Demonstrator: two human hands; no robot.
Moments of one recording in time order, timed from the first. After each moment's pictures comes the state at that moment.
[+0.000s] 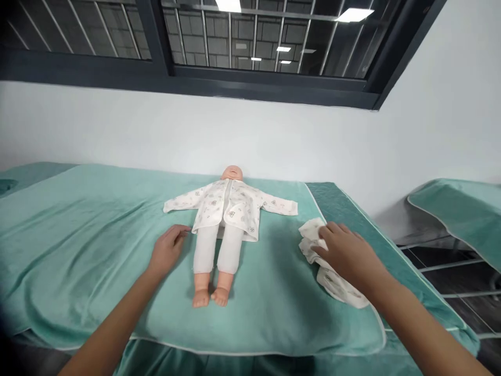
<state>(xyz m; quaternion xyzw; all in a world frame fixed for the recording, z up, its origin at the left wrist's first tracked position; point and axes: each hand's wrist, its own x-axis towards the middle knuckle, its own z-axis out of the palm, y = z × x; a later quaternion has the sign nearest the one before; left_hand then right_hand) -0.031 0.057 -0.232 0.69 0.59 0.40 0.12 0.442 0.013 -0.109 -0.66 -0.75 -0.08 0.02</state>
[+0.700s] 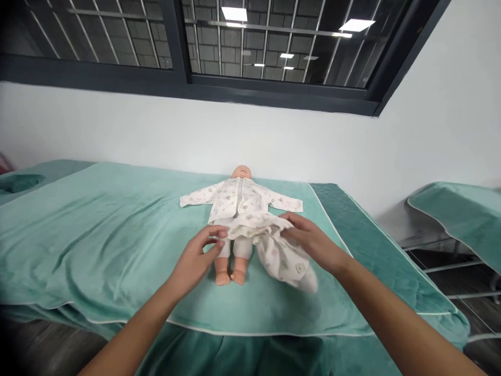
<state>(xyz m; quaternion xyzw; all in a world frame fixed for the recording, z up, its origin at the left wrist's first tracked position) 0.034 -0.033 -0.144 0.66 0.46 0.48 0.35 0.307 -0.024 -0.054 -0.52 -0.62 0.49 0.33</state>
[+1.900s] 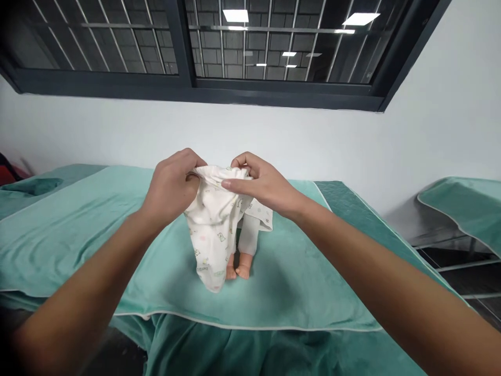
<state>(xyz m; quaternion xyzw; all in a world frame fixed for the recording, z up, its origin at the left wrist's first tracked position) -0.004 0.004 0.006 0.77 0.47 0.44 -0.08 0.209 0.009 0.026 -0.31 -0.76 0.41 0.41</state>
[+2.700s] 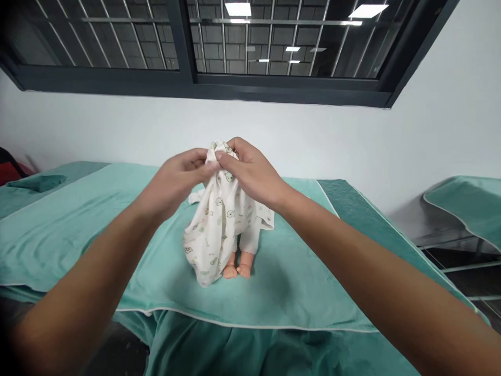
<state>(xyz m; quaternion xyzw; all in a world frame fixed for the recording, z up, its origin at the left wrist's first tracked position) 0.007 -0.002 0.014 0.65 0.32 0.55 0.41 0.184 0.015 0.036 -0.32 -0.75 0.38 0.44</state>
